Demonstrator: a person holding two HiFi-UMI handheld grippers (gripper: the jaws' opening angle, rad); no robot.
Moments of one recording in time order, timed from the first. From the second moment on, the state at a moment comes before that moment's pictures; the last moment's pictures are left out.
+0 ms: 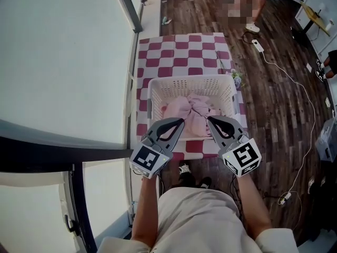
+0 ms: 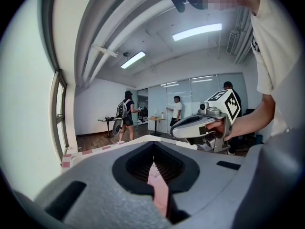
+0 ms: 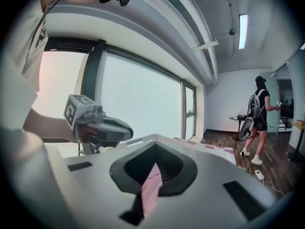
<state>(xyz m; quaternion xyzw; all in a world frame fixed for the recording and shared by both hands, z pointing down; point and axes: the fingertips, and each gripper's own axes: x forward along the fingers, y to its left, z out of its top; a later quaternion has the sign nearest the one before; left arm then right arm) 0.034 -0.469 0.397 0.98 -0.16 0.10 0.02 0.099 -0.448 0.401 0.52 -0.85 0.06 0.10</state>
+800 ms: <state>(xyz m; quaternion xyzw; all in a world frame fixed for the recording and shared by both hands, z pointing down) 0.039 -0.469 0.404 0.98 -0.15 0.10 0.00 0.104 -0.447 0.404 0.52 -0.84 0.07 0.10</state>
